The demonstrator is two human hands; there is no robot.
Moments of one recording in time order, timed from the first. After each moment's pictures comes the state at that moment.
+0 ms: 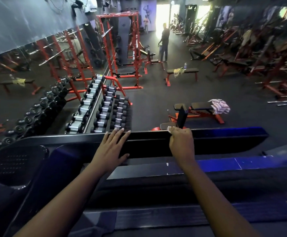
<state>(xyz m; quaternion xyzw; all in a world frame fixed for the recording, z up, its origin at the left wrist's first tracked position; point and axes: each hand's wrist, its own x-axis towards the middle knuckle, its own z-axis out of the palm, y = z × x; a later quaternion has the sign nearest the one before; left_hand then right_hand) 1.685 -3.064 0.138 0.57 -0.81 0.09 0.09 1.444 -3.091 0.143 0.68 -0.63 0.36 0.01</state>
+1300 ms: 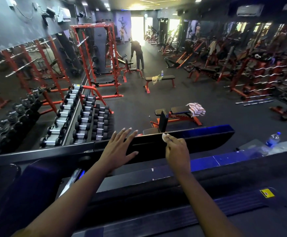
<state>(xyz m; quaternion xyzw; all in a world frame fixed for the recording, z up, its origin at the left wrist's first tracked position) 1.619 -3.103 0.140 0.50 -0.86 0.04 0.11 1.395 -3.064 0.124 0.67 -0.64 0.38 0.04</state>
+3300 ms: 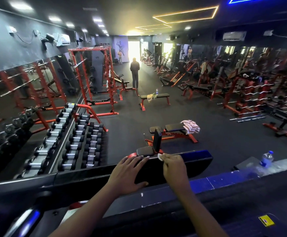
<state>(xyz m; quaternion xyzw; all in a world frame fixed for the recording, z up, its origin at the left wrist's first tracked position) 1.493 -3.127 0.129 0.41 -0.90 0.08 0.14 1.300 -3.106 0.131 0.68 -0.60 0.41 0.06</state>
